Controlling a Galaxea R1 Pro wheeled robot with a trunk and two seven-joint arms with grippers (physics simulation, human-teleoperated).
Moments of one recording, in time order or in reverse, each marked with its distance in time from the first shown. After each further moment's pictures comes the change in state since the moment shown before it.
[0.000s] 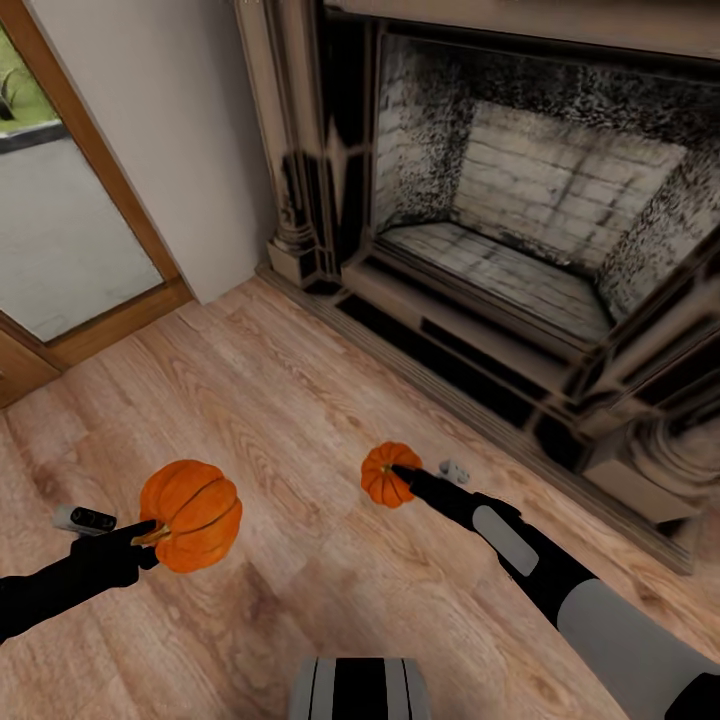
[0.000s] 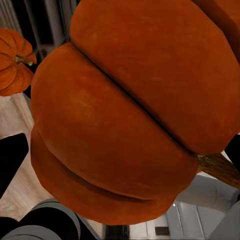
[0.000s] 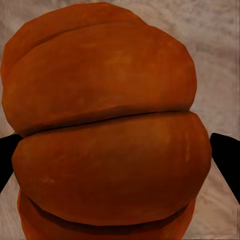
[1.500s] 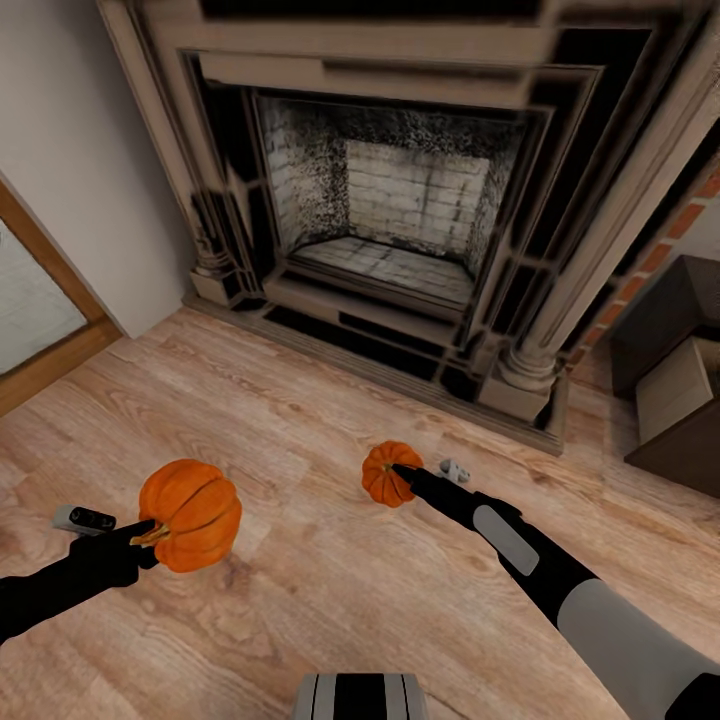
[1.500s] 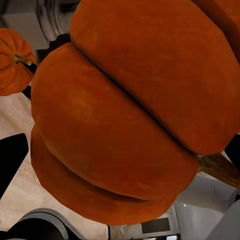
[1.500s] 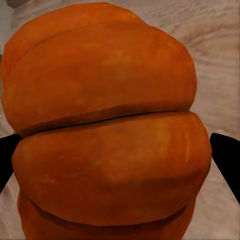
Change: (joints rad) left arm 0.001 -0.001 0.000 0.000 0.003 0.001 -0.003; right arm 0.000 -0.001 -0.001 -0.002 -0.001 -0.004 0.000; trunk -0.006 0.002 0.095
